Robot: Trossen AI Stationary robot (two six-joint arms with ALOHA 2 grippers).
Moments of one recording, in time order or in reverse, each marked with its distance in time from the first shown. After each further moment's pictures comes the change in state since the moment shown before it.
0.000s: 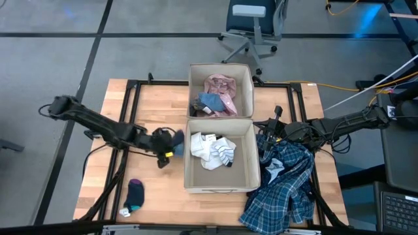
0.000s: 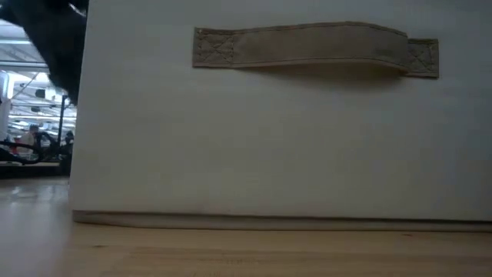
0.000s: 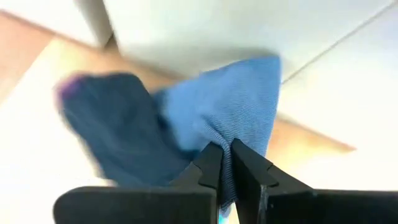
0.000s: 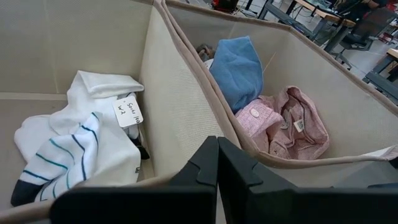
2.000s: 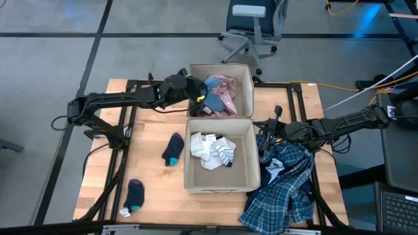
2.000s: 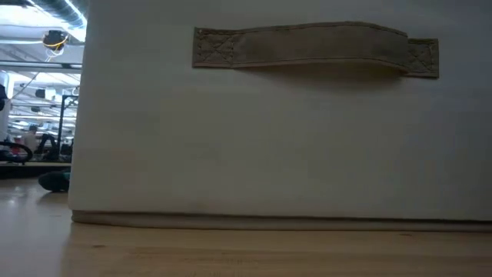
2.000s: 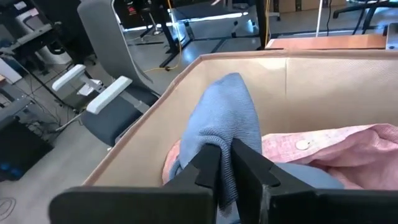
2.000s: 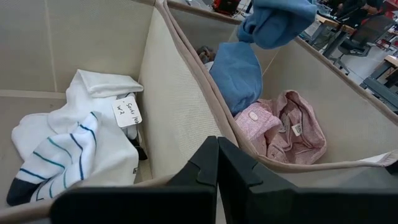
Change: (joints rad) left arm 0.579 0.361 0.584 0.320 -0.147 0.829; right arm 0.000 0.000 0.000 0.008 0.000 -0.030
